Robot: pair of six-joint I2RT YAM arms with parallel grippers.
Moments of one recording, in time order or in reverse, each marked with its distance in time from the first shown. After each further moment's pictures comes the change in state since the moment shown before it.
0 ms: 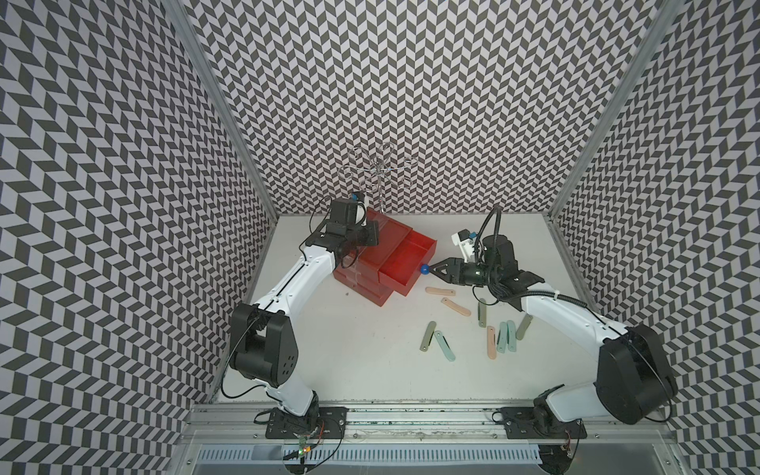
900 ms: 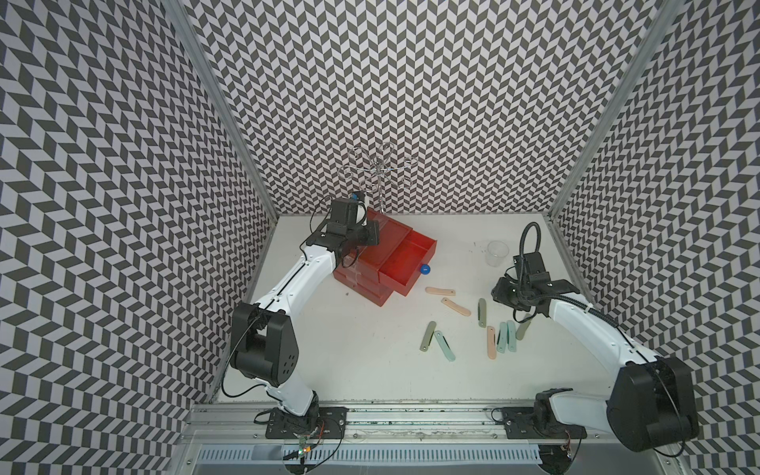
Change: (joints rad) left arm -0.001 0.006 0.005 0.002 -0.006 0.000; right arm -0.278 -0.142 -0.123 -0.552 0.598 -0.088
